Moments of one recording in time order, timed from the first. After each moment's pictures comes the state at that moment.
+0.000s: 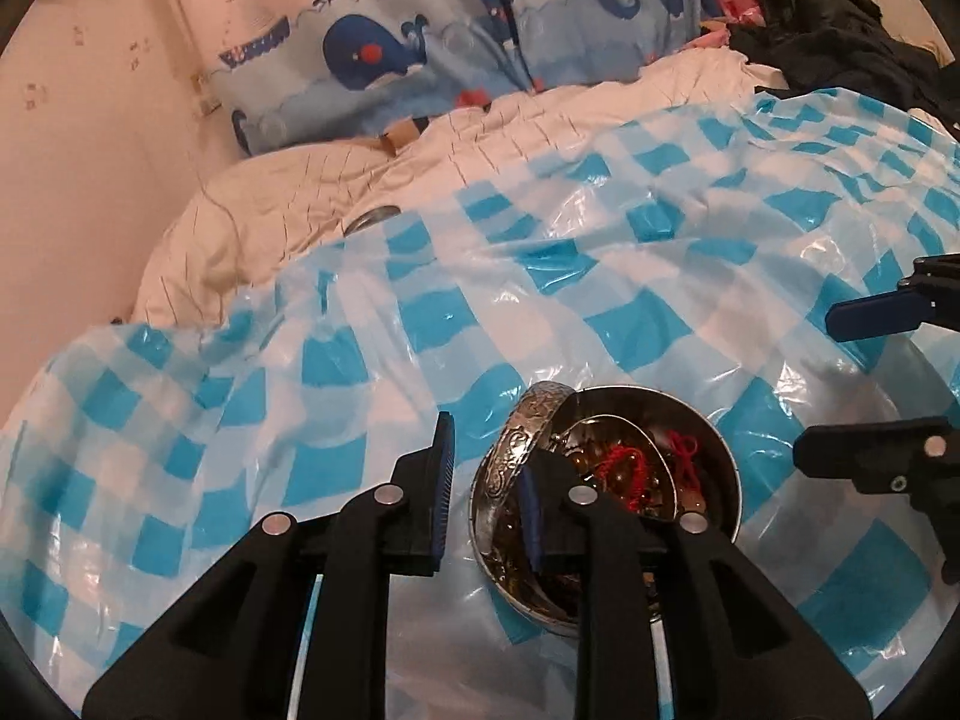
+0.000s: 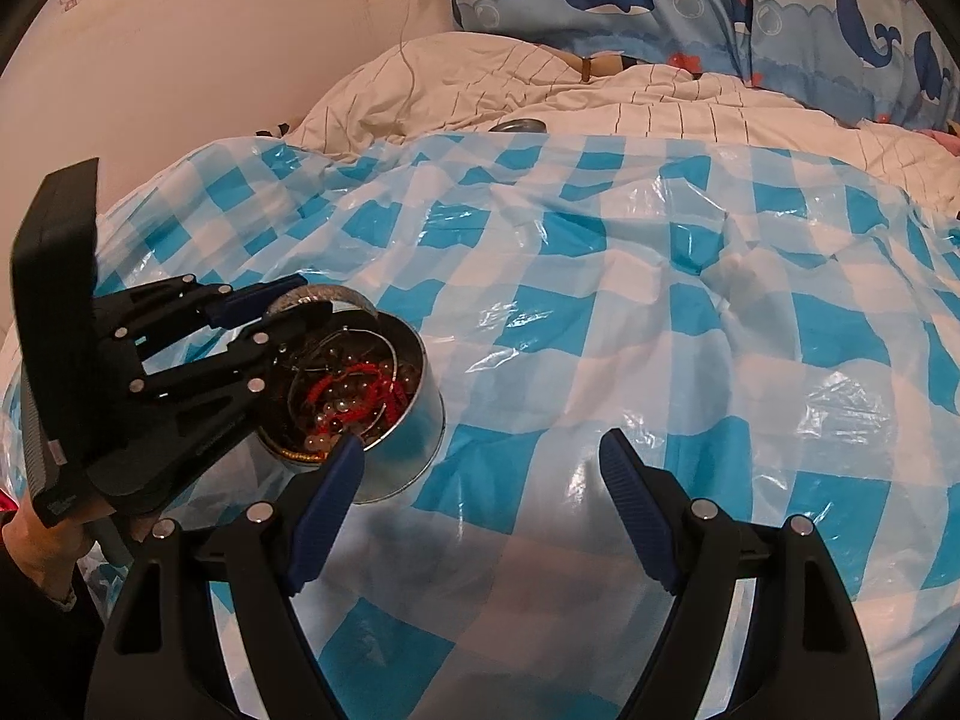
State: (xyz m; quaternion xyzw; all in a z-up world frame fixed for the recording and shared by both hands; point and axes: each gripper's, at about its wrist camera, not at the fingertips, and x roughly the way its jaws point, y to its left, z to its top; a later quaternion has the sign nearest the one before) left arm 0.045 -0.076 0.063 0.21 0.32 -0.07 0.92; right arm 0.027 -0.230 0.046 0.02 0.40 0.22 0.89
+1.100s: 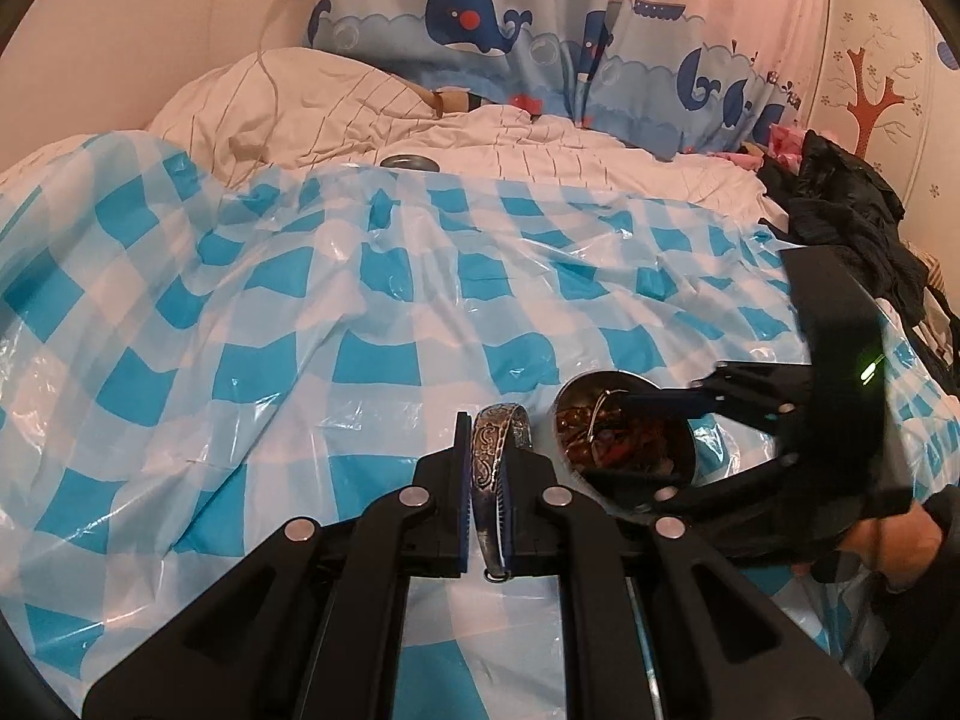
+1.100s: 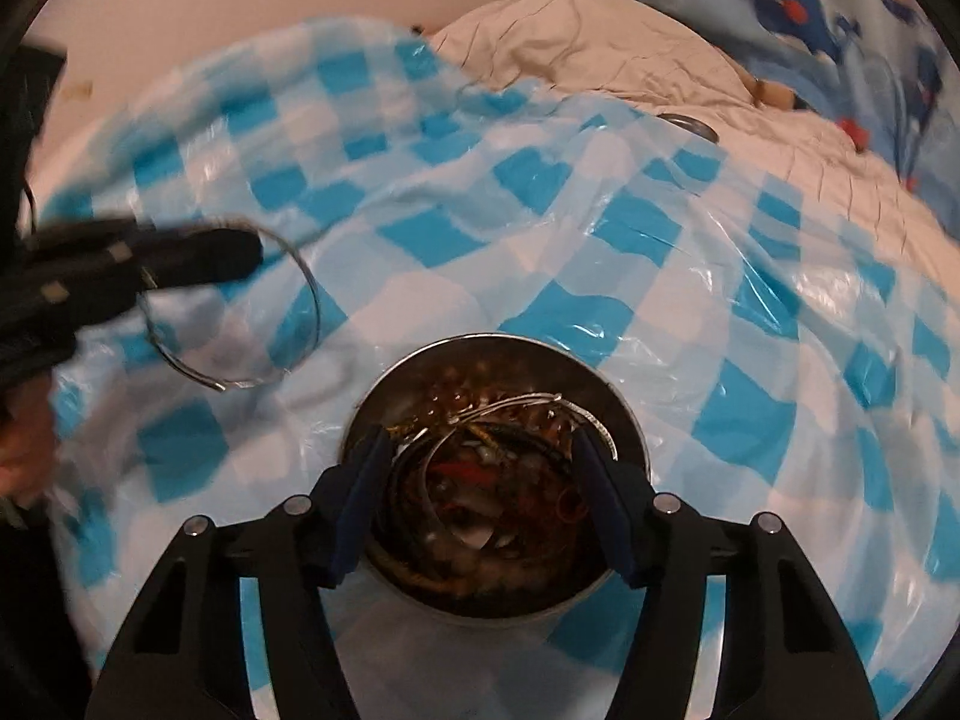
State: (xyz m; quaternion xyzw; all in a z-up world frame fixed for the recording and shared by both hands) left arm 0.008 0.041 0.096 -0.03 0.36 -0.11 0.92; right arm 0.056 -0.113 0.031 -0.14 0.41 0.33 0.84
